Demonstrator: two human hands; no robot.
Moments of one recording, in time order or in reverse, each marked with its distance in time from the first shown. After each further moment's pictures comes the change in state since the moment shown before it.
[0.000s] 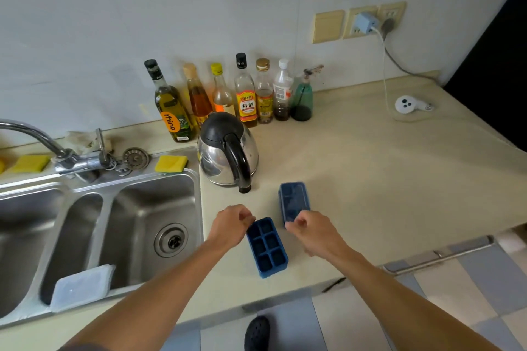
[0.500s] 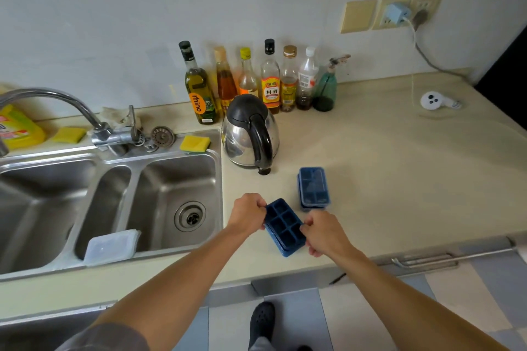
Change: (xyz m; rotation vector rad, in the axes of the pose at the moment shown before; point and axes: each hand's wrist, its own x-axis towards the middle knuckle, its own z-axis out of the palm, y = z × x) left_hand -0.037 0.000 0.001 -0.171 0.016 -0.128; right_hand -0.017 0.003 0.040 -0.050 -0.027 0.078
